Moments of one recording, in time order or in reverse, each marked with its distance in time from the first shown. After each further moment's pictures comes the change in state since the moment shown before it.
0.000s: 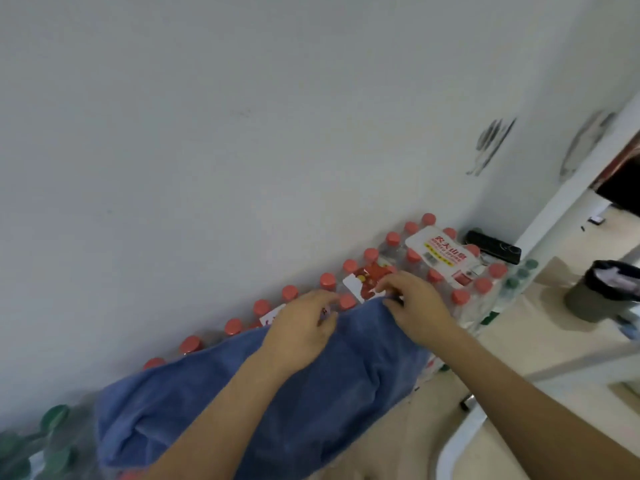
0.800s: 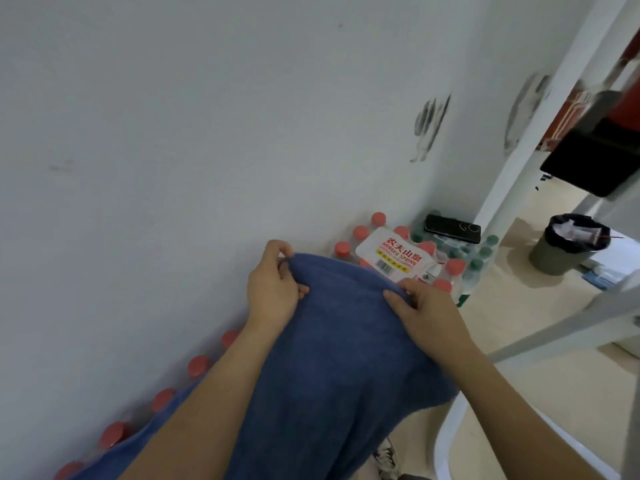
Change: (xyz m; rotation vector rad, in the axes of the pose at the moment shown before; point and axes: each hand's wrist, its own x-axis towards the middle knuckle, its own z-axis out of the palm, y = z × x) left_hand 0.142 0.031 0.033 -0.496 0.307 -0.263; right_hand -0.005 0.062 -0.049 0.149 0.117 0.486
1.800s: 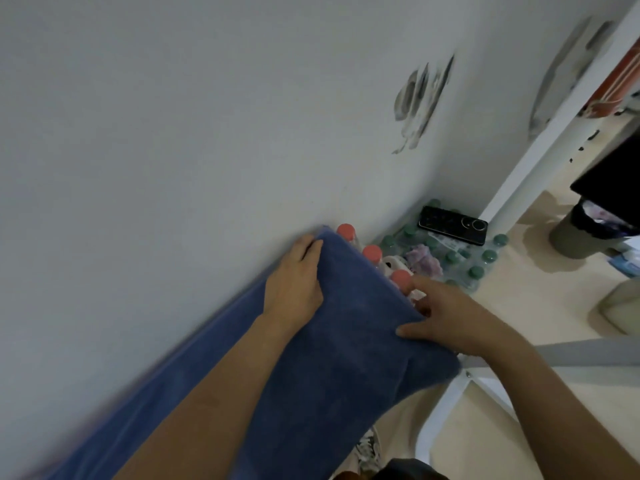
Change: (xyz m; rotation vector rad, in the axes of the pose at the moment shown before) left_hand 0.078 0.021 0.152 0.609 -0.351 0.174; right_hand 0.144 0.104 -0.071 -0.112 -0.556 0.066
